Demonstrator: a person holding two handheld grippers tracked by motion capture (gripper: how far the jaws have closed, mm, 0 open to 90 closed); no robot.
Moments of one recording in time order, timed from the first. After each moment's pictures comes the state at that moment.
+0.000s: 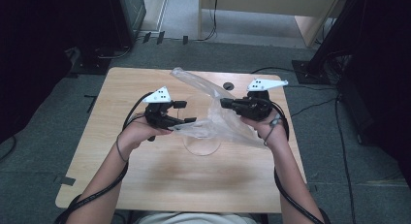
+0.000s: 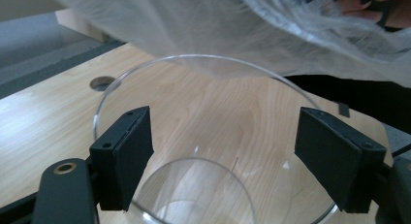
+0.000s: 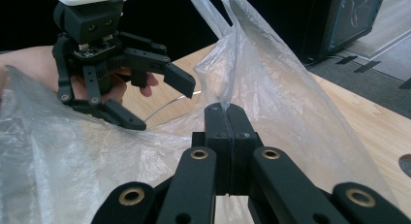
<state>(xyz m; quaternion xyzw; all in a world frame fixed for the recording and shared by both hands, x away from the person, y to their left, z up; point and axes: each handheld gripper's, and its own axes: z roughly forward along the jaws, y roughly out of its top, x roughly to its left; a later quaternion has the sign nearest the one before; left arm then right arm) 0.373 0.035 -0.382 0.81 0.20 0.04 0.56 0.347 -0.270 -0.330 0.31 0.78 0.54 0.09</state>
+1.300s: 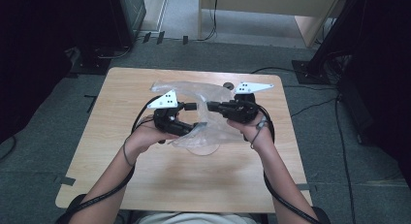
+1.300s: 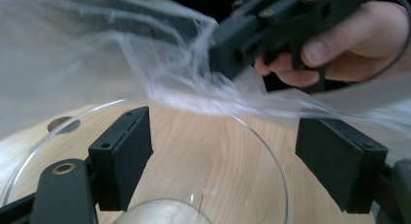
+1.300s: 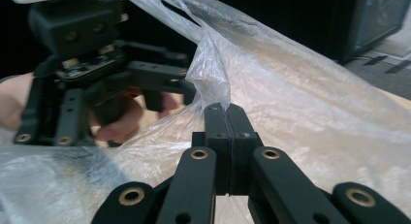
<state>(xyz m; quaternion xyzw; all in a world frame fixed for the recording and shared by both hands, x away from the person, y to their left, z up) 0.357 0.013 -0.376 0.78 0.15 0.03 0.60 0.348 -0.237 -0.344 0.30 0.77 0.56 0.05</state>
